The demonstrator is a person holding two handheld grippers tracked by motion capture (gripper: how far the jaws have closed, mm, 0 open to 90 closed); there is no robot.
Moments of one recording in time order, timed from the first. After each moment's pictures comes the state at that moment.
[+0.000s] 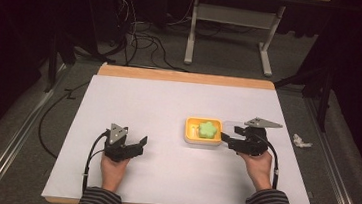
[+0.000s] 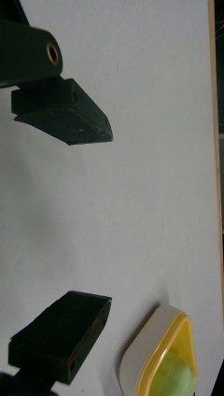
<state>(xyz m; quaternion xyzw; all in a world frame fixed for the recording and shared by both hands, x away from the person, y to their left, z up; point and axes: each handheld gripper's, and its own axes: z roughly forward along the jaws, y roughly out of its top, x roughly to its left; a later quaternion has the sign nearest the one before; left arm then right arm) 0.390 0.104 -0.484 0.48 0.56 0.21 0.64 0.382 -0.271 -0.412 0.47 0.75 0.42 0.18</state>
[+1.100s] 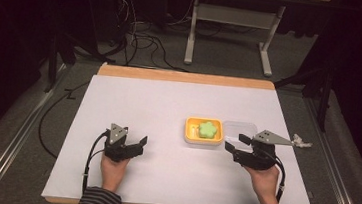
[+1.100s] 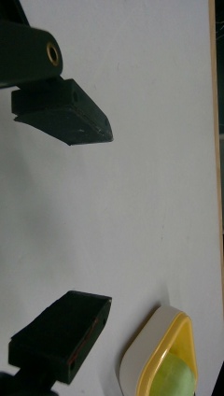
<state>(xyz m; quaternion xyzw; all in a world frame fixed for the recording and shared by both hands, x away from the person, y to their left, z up) 0.390 0.104 -0.484 0.48 0.56 0.21 0.64 0.337 -0.277 -0.405 0.45 0.74 0.45 0.20</state>
